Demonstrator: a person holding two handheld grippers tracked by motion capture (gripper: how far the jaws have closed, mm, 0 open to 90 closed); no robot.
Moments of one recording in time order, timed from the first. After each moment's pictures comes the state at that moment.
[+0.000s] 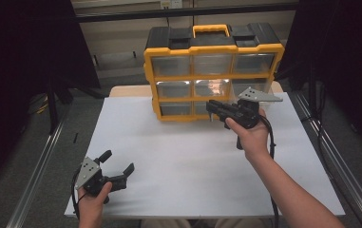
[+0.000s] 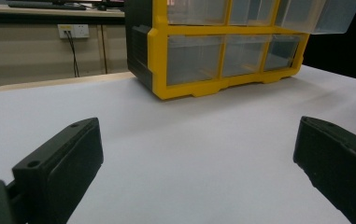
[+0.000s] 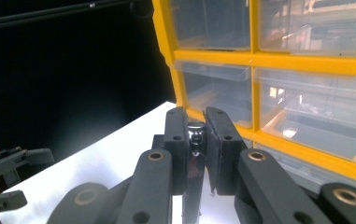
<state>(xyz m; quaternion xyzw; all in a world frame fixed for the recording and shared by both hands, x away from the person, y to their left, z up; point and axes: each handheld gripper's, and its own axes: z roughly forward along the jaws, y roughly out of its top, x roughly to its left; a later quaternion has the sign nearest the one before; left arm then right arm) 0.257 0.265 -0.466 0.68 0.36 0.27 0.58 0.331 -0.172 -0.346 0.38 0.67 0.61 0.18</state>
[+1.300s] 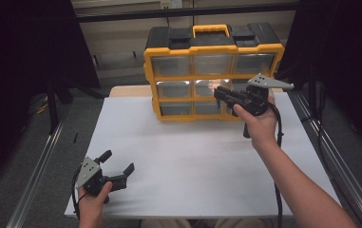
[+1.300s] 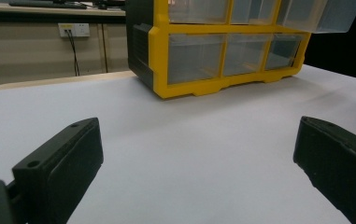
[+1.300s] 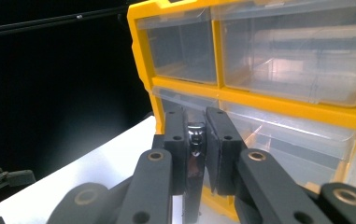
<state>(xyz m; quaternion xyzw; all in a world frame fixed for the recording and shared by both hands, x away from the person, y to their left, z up) 0.258 0.265 -0.467 0.68 0.36 0.26 0.58 0.345 -0.191 -0.320 0.38 0.66 0.61 0.21</state>
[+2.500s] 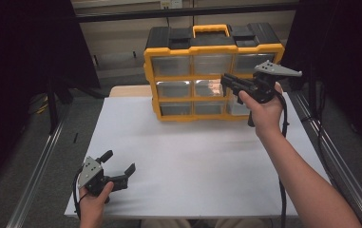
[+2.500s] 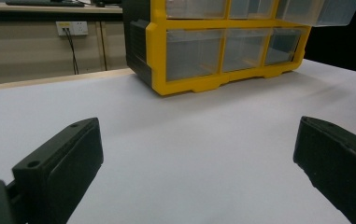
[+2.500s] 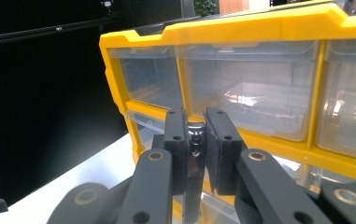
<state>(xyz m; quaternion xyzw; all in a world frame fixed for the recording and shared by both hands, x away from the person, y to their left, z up) 0.259 0.262 -0.469 0.69 0.36 0.27 0.57 0.361 -0.204 -0.299 0.40 0.64 0.60 0.24</state>
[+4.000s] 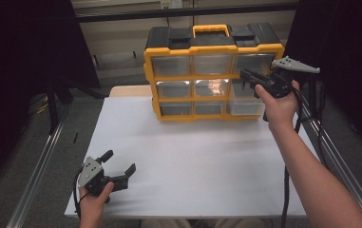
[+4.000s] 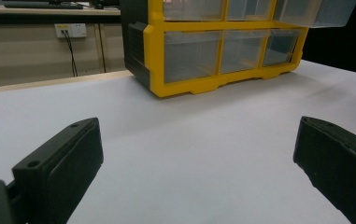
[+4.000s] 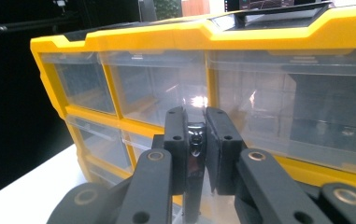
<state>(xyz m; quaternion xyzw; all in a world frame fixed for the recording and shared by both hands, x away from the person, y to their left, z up) 0.258 0.262 -0.467 0.69 0.35 0.27 0.57 0.369 -0.245 -0.299 0.45 0.62 0.57 0.29</state>
